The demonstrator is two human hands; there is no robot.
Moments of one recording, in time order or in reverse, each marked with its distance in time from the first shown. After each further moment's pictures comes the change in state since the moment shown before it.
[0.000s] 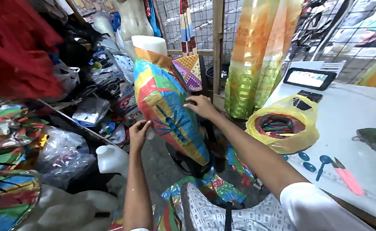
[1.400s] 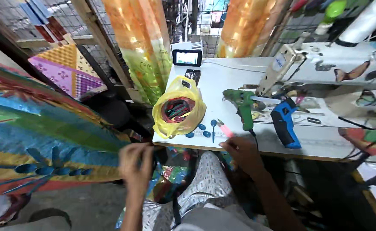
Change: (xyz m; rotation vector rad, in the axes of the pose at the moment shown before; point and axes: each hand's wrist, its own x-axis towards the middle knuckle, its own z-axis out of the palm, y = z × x) left_hand -0.143 0.120 0.221 -0.078 -0.320 0.511; right_hand -0.403 -0.001 -0.142 -0.425 0.453 0.742
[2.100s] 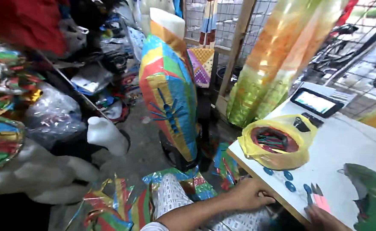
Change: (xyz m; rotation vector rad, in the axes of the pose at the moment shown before) left_hand -0.026 0.054 0.095 -0.453 -0.532 -0.194; right_hand -0.004 0.035 0.036 -0.058 0.227 -0.357
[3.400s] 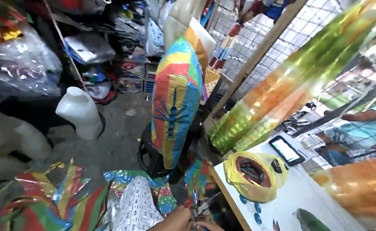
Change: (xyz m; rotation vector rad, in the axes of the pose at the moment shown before) left_hand -0.123 -0.023 -0.021 0.051 -0.087 -0.520; right_hand -0.014 -0.102 0.057 0.333 -1.019 -0.017
